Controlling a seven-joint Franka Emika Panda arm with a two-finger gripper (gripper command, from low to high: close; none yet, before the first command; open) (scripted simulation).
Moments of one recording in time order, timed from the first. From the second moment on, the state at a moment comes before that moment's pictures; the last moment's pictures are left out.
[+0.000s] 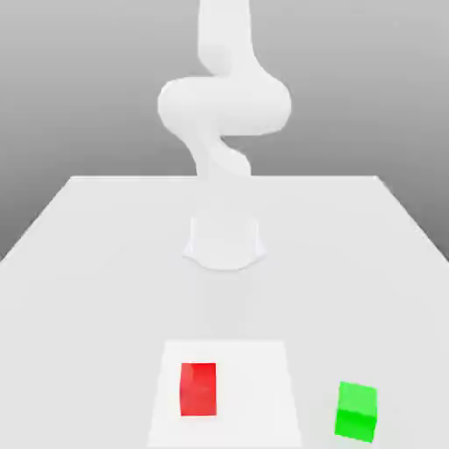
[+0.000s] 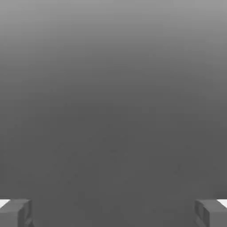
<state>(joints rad) 0.01 -0.71 -0.01 -2.33 0.00 2.34 0.79</state>
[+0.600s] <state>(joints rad) 0.01 -0.05 -0.07 -2.58 0.03 2.66 0.68</state>
